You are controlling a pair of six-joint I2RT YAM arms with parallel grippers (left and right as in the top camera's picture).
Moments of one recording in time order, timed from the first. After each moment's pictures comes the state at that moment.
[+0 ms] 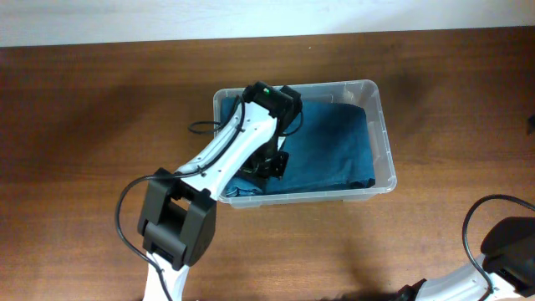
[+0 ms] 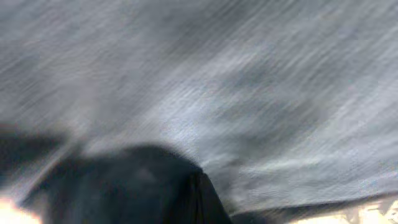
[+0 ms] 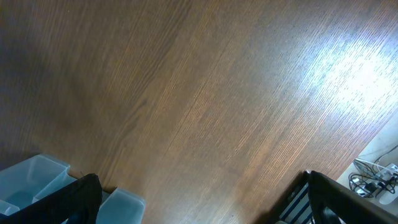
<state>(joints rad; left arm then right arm) -0.62 2.14 1.89 -1.58 0.07 -0.27 -0.74 1.87 2.19 -1.69 0.00 0.36</state>
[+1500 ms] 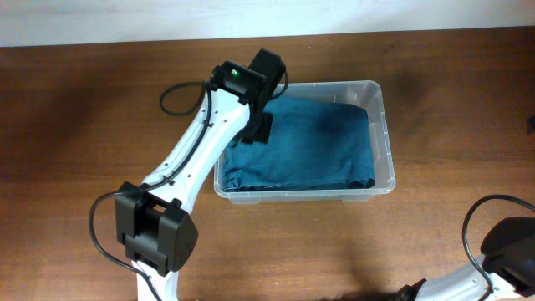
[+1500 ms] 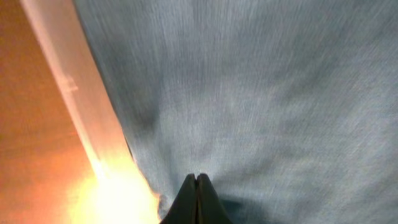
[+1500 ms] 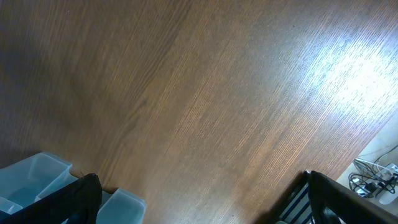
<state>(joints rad) -0.53 2.05 2.00 -1.38 -0.16 -0.28 -0.74 1.87 2.19 -1.69 0.00 0.36</state>
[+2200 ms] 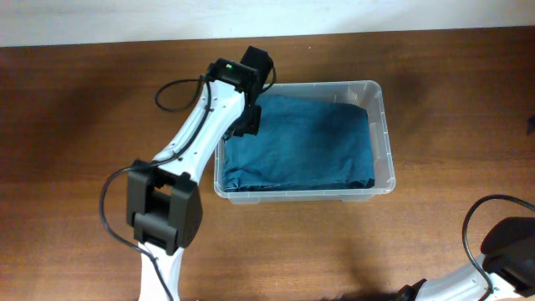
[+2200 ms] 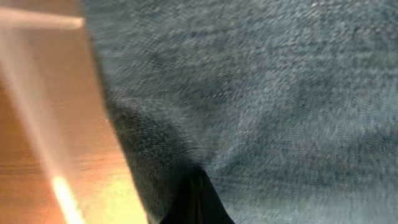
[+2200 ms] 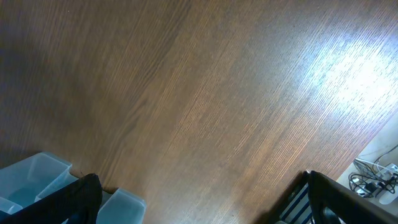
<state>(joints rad) -0.45 2.19 2.01 -1.30 -0.22 -0.29 -0.74 1.87 2.19 -1.69 0.00 0.36</state>
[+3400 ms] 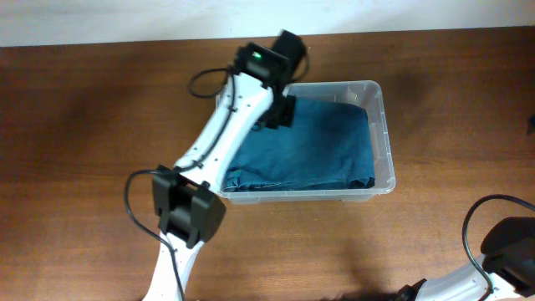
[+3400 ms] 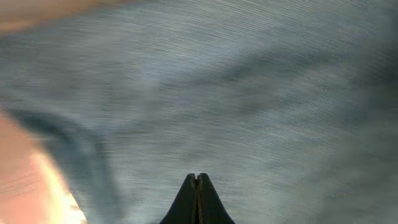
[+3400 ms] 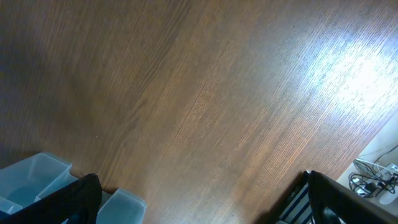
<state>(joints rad) -0.58 2.32 2.42 -1.51 -0.02 -0.29 -0.74 1.87 2.19 -1.69 0.00 0.36</state>
